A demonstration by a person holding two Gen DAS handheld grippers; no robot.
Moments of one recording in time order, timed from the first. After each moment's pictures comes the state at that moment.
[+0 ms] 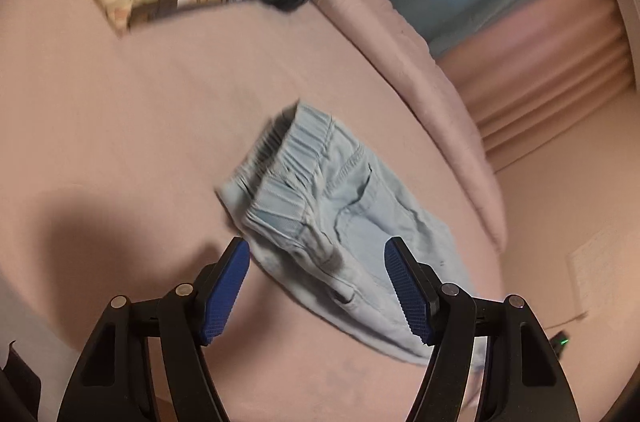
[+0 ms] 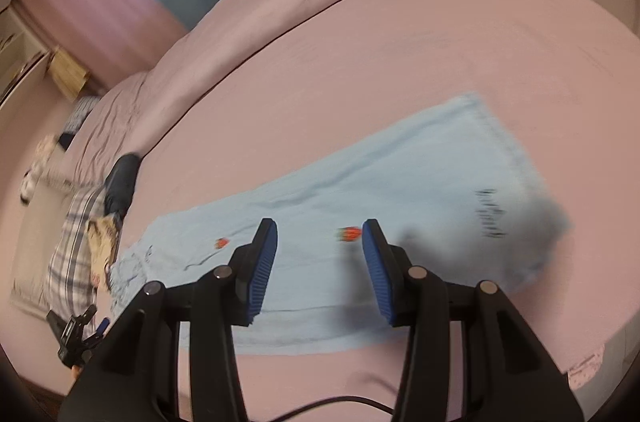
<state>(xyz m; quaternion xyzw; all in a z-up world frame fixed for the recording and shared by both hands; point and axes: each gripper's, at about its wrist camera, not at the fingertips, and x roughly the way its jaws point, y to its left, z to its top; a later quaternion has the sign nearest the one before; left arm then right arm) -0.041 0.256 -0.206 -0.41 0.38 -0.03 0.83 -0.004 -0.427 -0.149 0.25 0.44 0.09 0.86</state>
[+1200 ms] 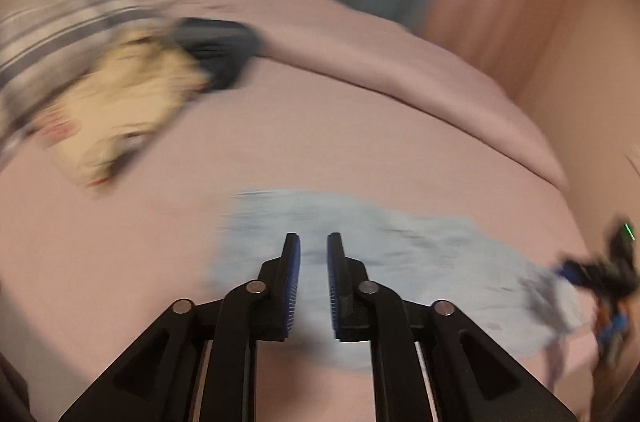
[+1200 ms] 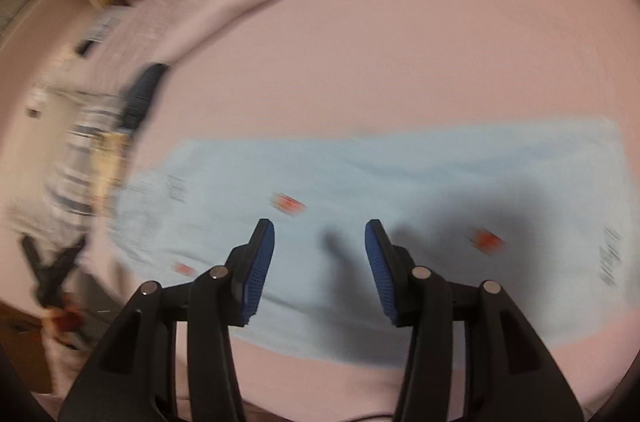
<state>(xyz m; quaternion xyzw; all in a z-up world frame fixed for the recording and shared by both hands) -0.003 0.186 -0.123 -0.16 0.38 -0.03 0.91 0.068 -0.317 -0.160 0.20 0.51 0.22 0.81</state>
